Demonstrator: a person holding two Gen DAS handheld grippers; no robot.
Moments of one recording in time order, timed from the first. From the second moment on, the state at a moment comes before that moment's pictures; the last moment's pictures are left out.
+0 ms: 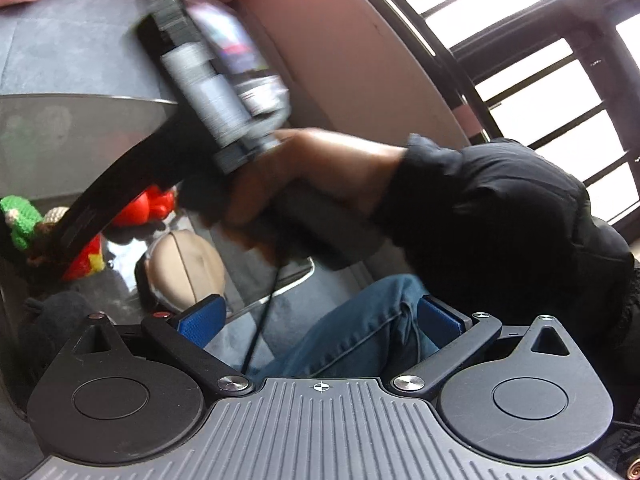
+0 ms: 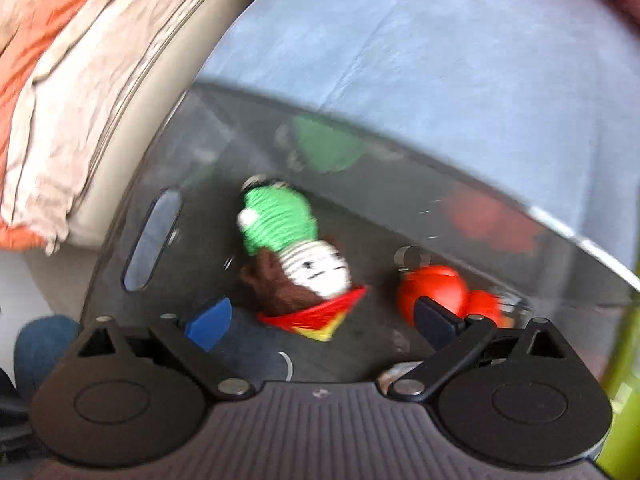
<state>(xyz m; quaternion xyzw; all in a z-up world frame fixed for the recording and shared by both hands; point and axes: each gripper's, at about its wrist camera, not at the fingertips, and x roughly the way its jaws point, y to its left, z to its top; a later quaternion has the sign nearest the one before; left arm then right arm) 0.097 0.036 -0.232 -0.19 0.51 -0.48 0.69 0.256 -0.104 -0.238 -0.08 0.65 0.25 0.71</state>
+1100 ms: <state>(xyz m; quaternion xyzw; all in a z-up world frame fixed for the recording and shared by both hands) 0.120 -0.011 -0.283 -0.27 0.56 -0.50 0.60 0.122 -0.374 -0.226 0.25 0.51 -0.09 0.82</state>
